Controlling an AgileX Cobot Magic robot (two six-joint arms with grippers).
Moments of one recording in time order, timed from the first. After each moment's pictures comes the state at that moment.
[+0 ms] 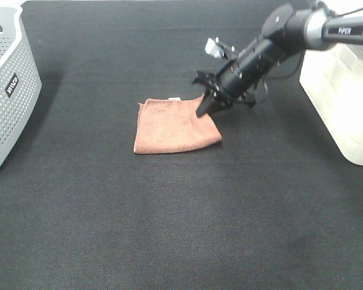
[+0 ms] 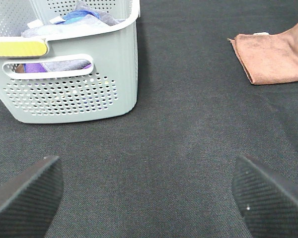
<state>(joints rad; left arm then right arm) 0.01 0.00 -0.51 -0.06 1.05 0.05 0.25 2.49 -2.03 0.64 0.97 -0.34</state>
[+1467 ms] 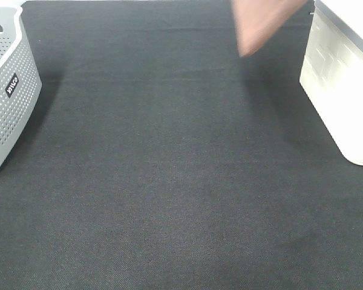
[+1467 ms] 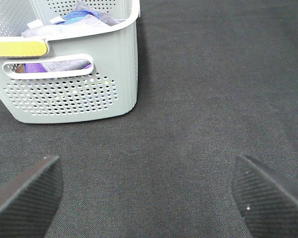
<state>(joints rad) 0.01 0.00 -0.51 -0.06 1.05 0.05 0.19 2.04 -2.40 0.03 1.22 -0.18</state>
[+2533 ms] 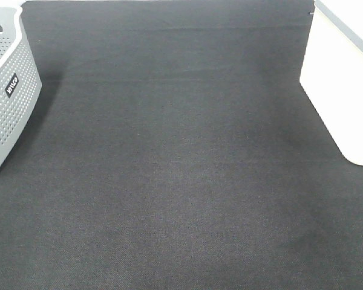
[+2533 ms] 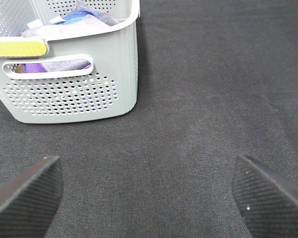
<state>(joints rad) 0.01 0.00 -0.51 -0.06 1.05 0.05 -0.28 2.06 -2.09 0.14 1.19 -0.13</state>
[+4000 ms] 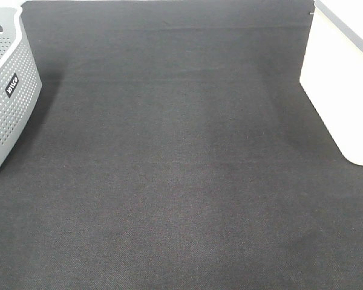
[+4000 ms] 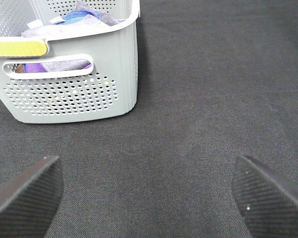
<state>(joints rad) 0.01 0.00 -0.51 -0.06 1.05 0.05 0.10 1.74 -1.97 0.04 1.21 0.03</state>
